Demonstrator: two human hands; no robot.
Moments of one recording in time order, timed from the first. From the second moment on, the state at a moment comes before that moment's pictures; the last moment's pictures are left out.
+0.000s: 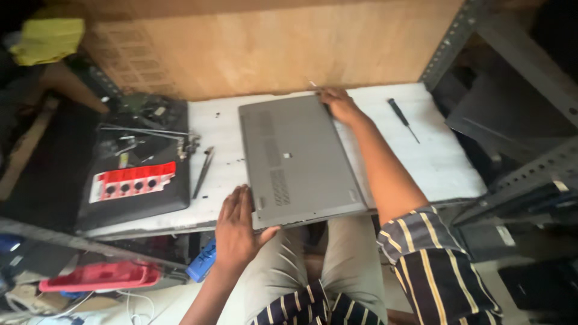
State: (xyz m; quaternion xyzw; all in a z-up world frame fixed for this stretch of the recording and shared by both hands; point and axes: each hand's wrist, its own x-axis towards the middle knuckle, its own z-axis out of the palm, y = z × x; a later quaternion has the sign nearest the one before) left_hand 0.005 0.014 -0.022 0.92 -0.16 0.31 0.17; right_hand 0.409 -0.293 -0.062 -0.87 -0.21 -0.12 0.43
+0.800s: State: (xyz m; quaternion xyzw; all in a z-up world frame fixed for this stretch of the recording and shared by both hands) left_hand 0.086 0.073 0.041 0.91 -0.38 0.11 0.12; right_hand 0.290 -0.436 -0.071 -0.85 -0.06 -0.13 0.51
